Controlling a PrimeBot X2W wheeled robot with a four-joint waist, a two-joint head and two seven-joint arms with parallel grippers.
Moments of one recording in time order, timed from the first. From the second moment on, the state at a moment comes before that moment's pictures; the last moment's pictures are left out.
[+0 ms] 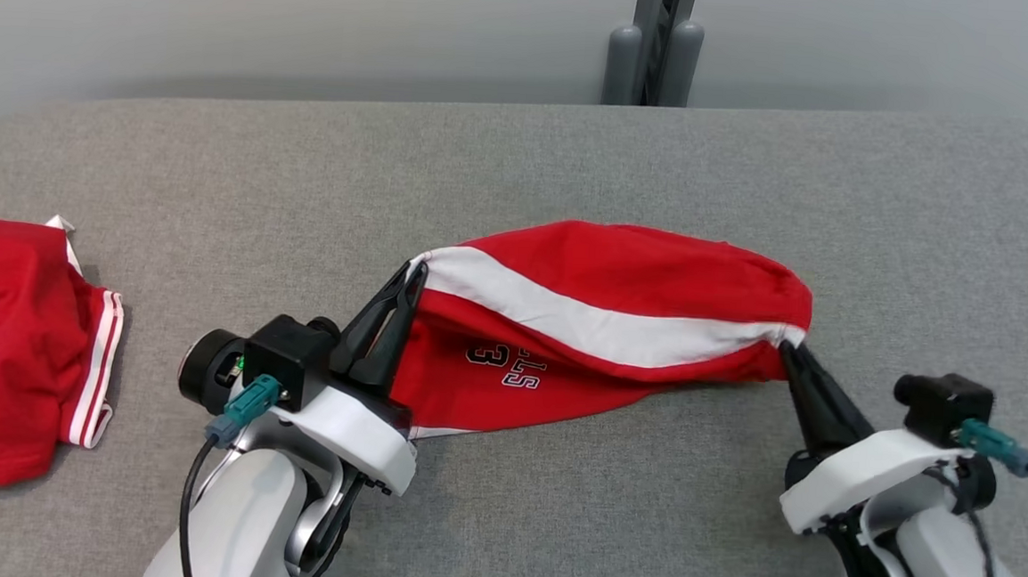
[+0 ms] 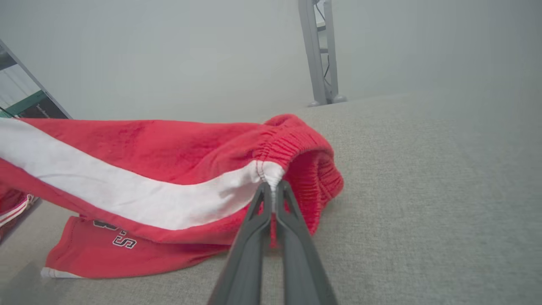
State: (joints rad) left arm -0.37 0.13 -0.44 0.32 -0.34 -0.03 -0.22; right arm -0.36 -0.22 0.40 0.51 0.61 0.13 -0.20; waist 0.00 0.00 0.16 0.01
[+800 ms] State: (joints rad) left arm -0.45 0.20 -0.29 0.17 -0.50 -0.02 -0.13; right arm -0.59 -0.34 0.30 0.18 0.98 0.13 -0.10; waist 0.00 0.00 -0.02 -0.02
